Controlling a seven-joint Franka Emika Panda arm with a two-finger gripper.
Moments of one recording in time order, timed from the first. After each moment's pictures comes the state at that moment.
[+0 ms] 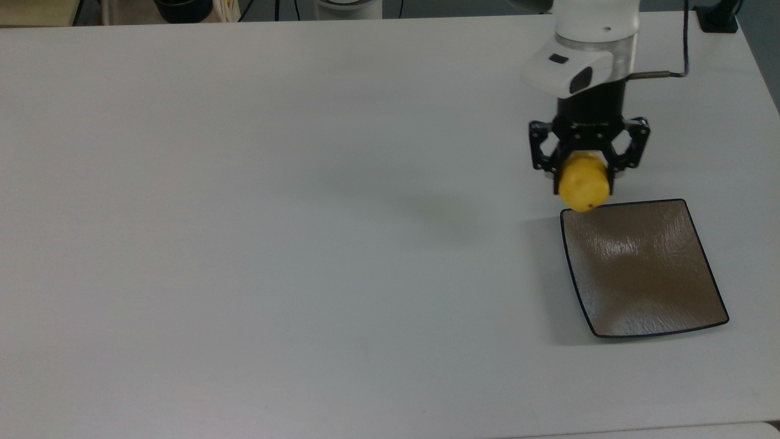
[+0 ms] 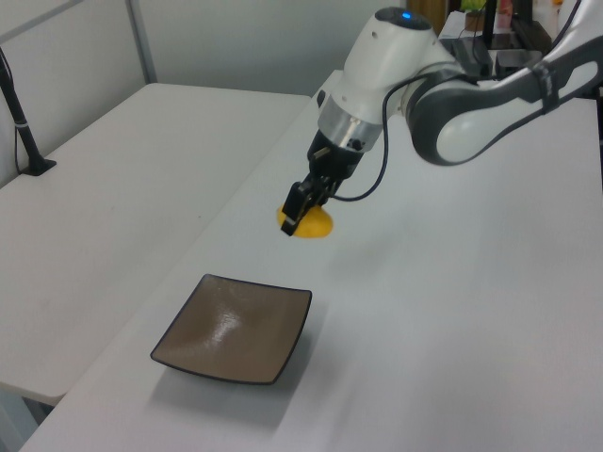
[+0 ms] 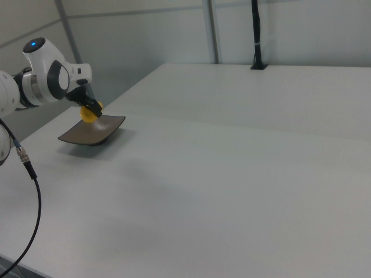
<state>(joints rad) 0.55 0.49 0.01 -1.44 -0.12 2.43 0.70</state>
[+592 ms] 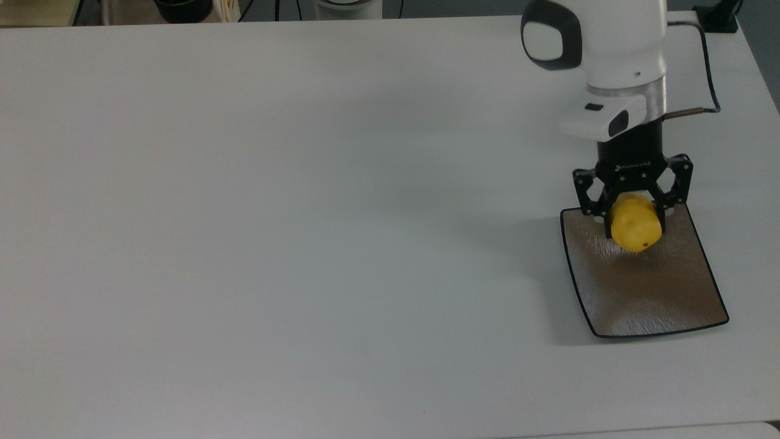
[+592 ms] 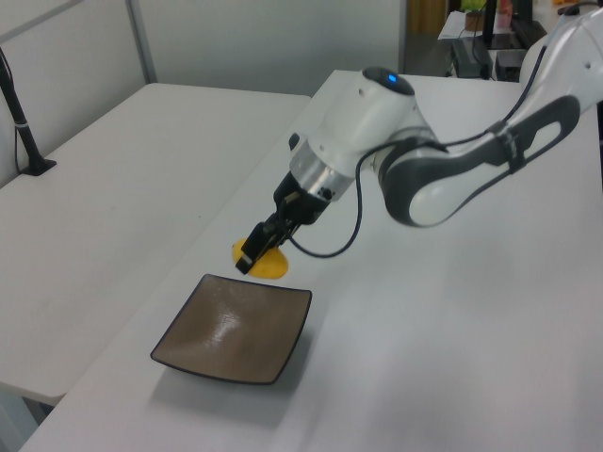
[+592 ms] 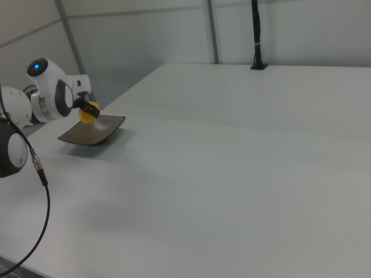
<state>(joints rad) 0.59 0.70 0.01 -1.29 -0.12 2.67 0.71</state>
